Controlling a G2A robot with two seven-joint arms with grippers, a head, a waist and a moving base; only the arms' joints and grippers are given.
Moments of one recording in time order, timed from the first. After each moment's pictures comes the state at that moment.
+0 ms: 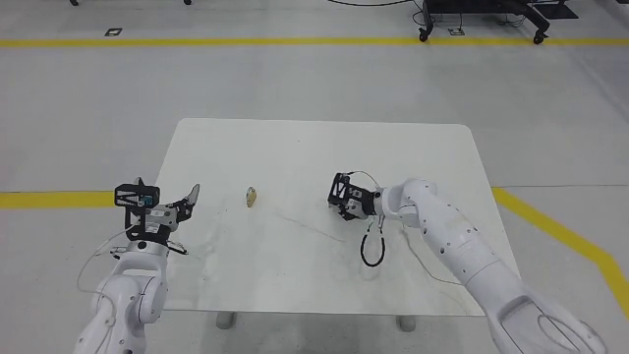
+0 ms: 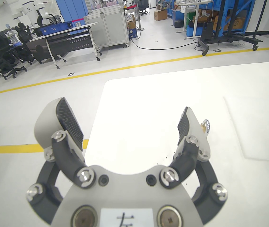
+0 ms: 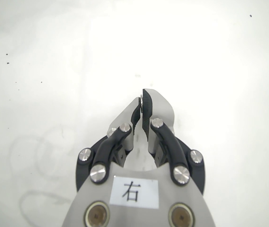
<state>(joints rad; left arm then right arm) 1.73 -1.15 -1.60 -1.80 1.33 0.00 0.00 -0.92 -1.26 0.87 -0.98 -1.30 -0.82 0.22</state>
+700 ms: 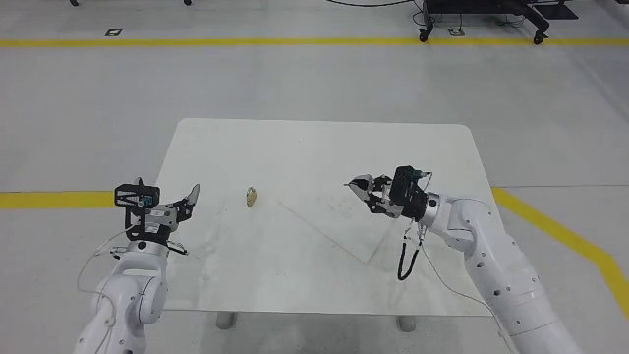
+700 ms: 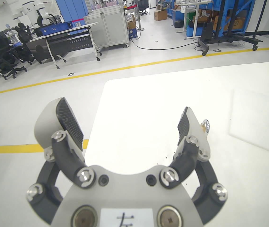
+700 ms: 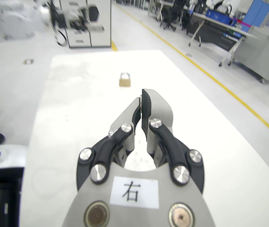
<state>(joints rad) 1.73 -1.15 -1.60 -1.80 1.33 0.00 0.00 -1.33 -1.12 1.28 -1.49 -1.25 -0.95 -0.22</state>
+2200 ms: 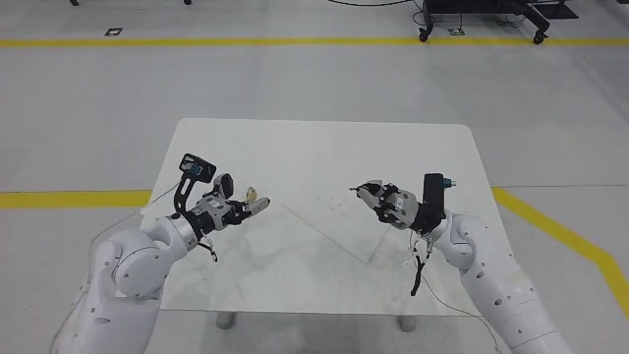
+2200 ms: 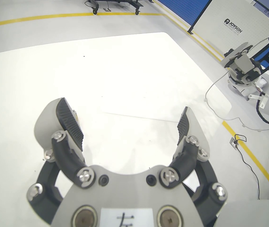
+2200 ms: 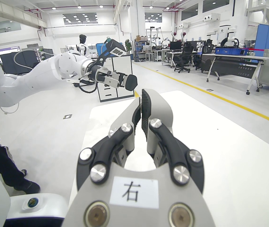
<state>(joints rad) 1.54 -1.14 -1.53 -1.90 0.66 -0.40 -0.72 -1.35 -1.12 1.23 -1.43 -1.11 -1.01 -0.42</state>
